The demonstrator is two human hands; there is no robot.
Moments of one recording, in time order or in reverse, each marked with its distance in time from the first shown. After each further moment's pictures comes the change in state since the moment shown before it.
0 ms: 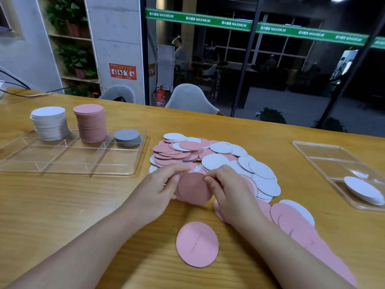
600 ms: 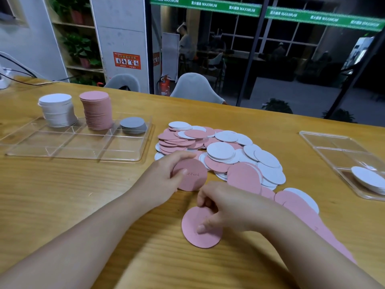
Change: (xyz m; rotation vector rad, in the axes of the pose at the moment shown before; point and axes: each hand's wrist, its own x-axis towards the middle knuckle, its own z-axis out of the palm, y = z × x) left_hand -0.003 0.002 0.000 0.079 -0.020 -0.029; right_hand -0.011 -0.035 -0.019 -0.192 -0.781 0.133
